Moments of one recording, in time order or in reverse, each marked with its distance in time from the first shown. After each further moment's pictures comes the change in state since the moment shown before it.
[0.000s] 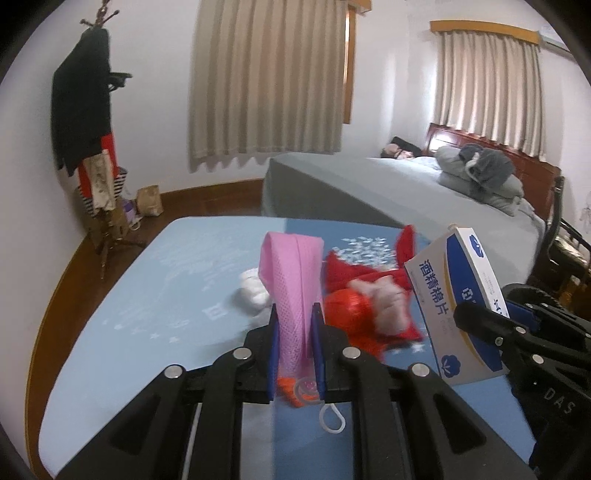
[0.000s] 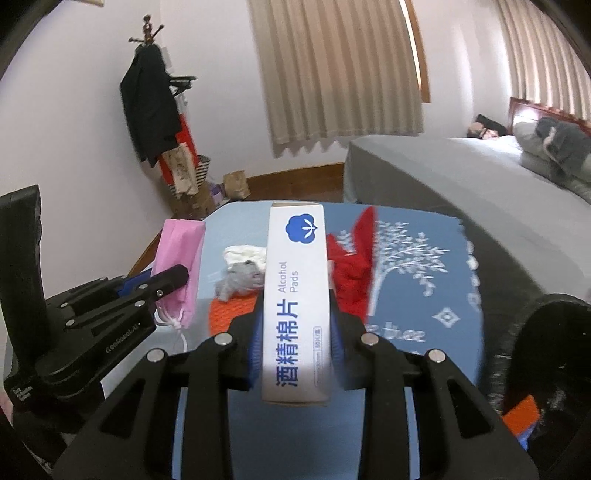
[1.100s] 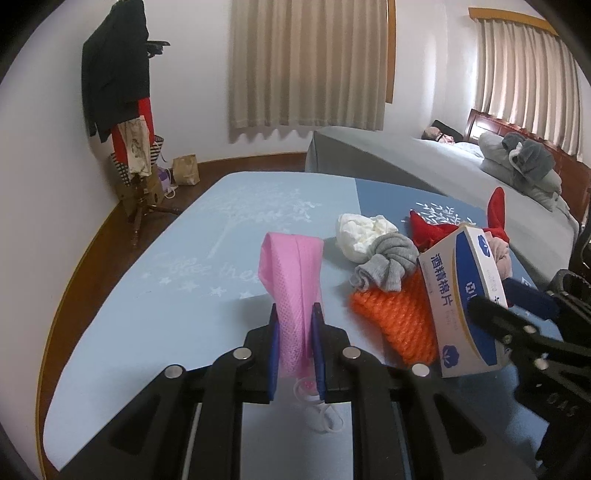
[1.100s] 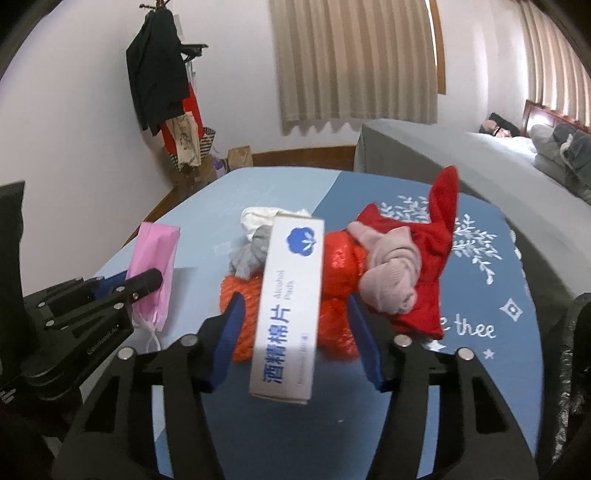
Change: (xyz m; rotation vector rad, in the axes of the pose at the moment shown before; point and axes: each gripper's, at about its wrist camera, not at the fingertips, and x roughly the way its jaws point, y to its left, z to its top) left arm 0.030 0.072 -0.041 -0.067 0.095 0.143; right arm 0.087 0.054 -0.022 -0.069 0.088 0.002
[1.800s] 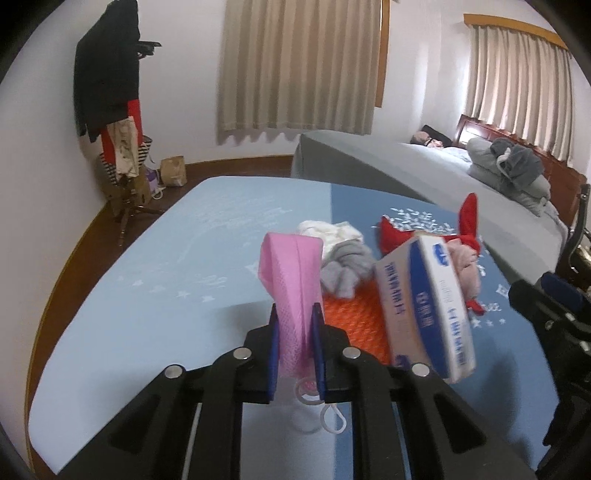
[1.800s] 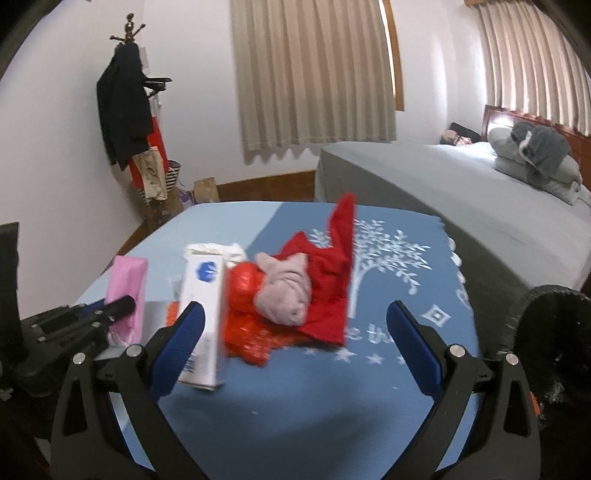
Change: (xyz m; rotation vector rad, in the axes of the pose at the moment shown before) left arm -0.004 -0.028 0.007 -0.007 -0.007 -0.041; right arm -0.043 -0.052 -0.004 0.072 -0.125 -0.118
